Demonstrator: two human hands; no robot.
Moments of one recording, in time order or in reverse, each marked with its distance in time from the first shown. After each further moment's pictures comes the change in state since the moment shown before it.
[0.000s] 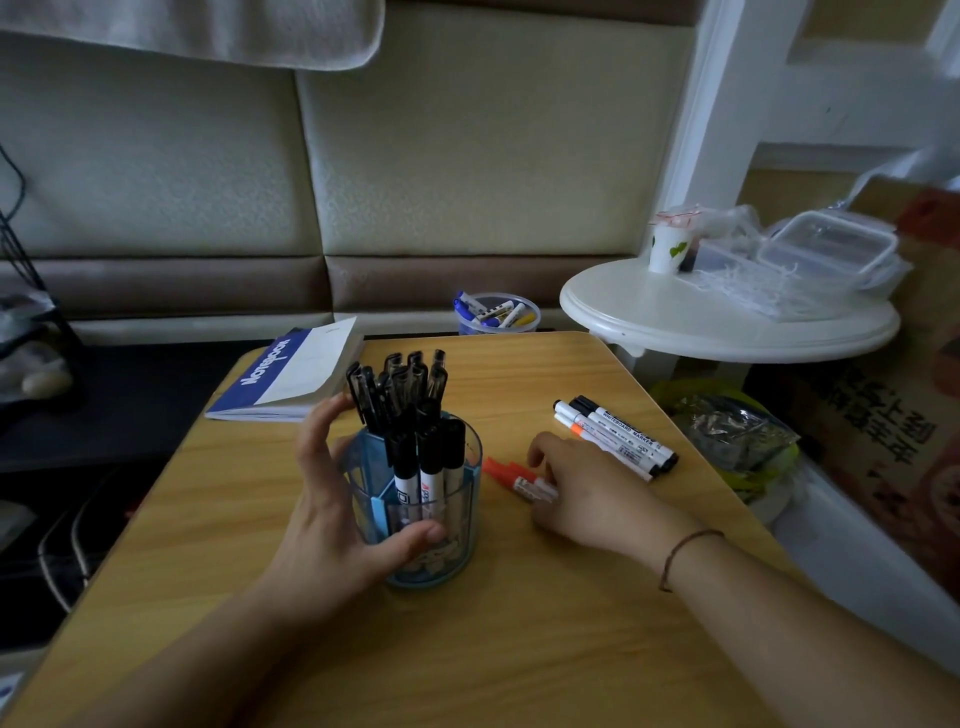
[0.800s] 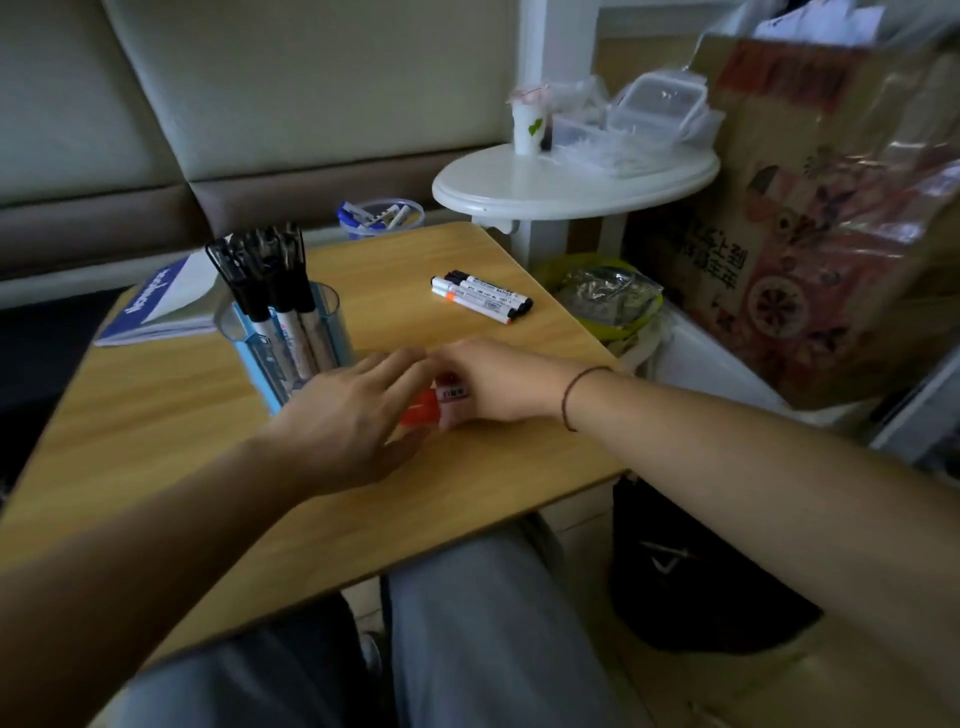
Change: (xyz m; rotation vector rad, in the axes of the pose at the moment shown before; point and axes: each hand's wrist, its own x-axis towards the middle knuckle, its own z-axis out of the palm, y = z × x) left_hand -0.011 0.086 0.059 0.782 -0.571 0.478; right_hand -0.086 0.020 0.005 0.134 -0.062 -0.301
